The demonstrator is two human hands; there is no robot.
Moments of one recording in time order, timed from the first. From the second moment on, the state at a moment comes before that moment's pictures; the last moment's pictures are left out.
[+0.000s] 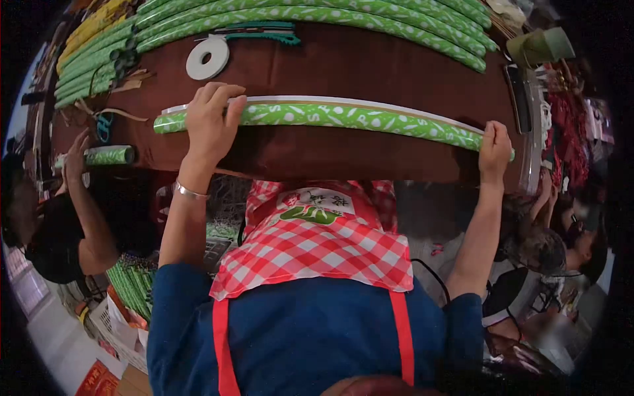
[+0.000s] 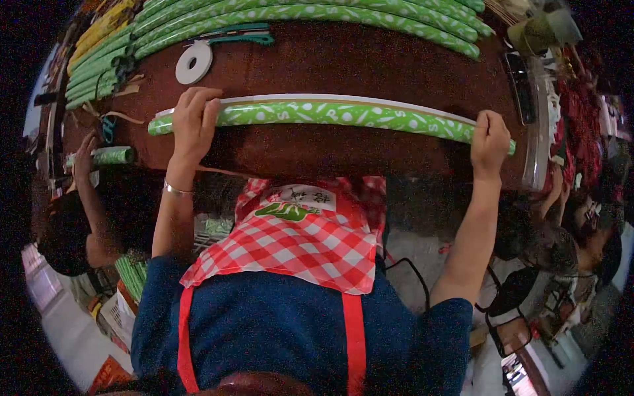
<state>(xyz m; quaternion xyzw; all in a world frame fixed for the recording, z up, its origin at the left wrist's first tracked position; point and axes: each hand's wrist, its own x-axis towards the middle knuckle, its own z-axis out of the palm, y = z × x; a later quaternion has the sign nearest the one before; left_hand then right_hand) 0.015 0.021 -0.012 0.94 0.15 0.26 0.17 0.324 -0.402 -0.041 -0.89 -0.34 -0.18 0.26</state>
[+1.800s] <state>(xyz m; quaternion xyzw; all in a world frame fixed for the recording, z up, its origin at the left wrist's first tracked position) 0.067 0.066 -0.024 0.96 0.10 0.24 0.12 0.371 -0.339 -0.023 -0.89 -0.41 -0.04 0.20</state>
